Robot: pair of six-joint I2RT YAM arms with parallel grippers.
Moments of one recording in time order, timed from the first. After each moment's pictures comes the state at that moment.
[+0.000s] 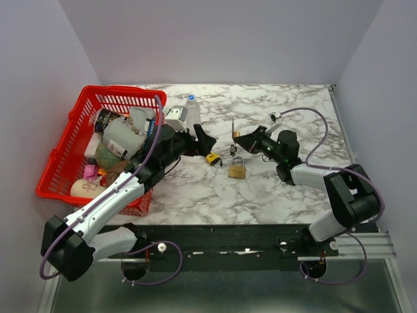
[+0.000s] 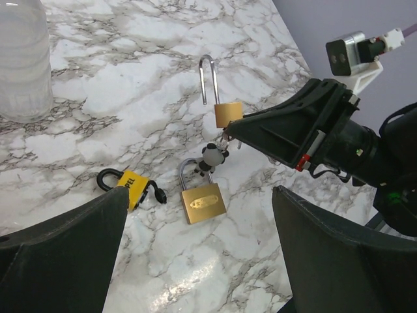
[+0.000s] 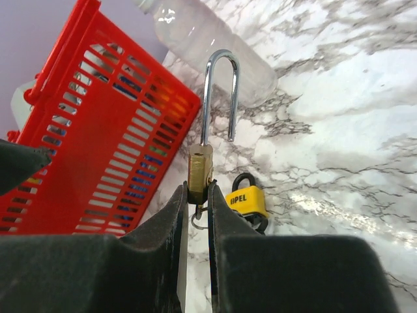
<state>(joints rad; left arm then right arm) -0.61 1.10 0.85 0.00 0.03 -0.52 0.40 1.52 0.58 0.86 -0.37 0.73</state>
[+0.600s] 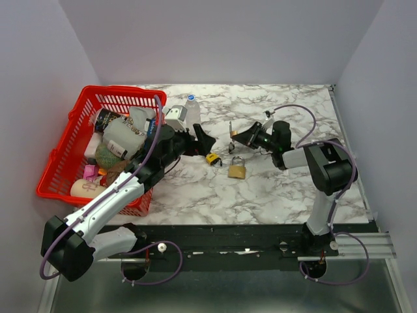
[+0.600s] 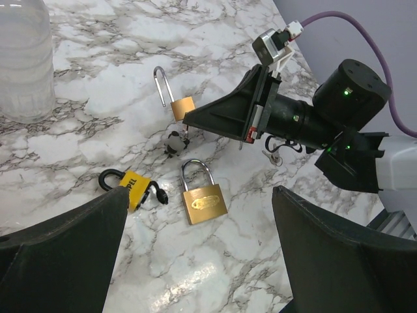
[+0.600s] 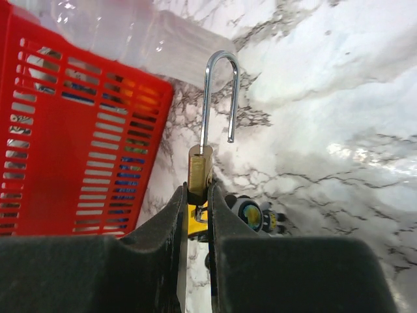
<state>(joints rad) -0.61 1.10 0.85 0.00 0.03 -0.52 0.29 1.90 0.80 0.87 -0.58 0.86</state>
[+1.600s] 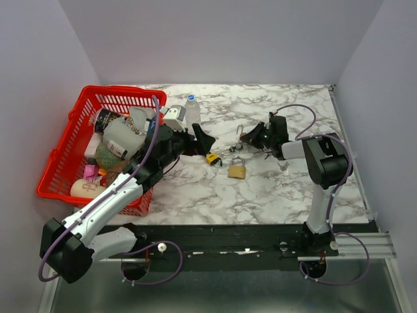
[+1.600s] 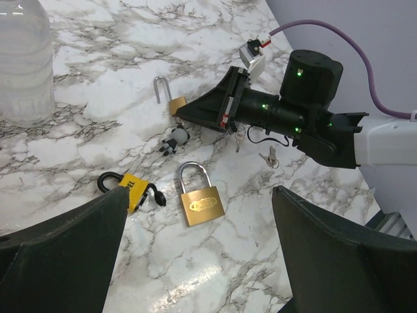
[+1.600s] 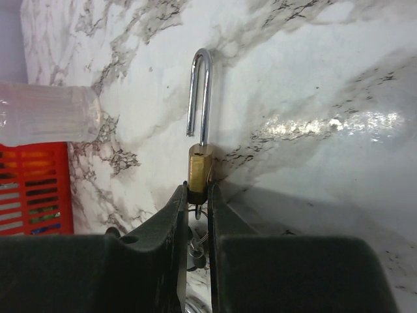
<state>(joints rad) -0.61 1.08 0.85 0.00 0.04 -0.52 0.25 2.01 0.96 0.53 -0.35 0.80</state>
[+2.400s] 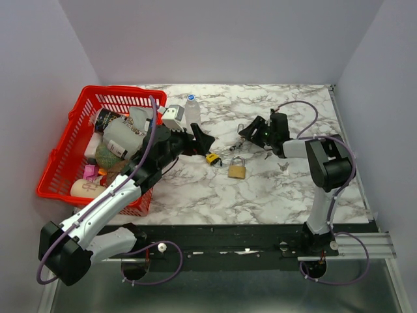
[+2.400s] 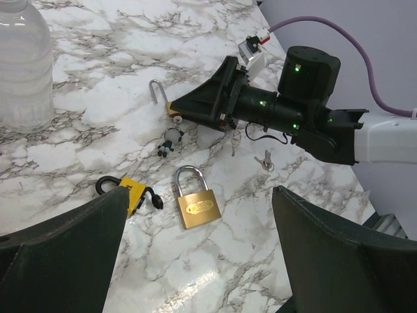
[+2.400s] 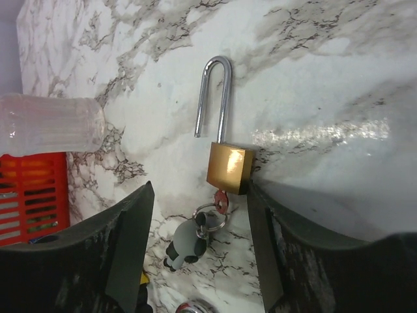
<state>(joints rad) -0.61 1.05 0.85 0.00 0.04 -0.52 0.25 1.98 1.00 0.45 -0.29 0.77</state>
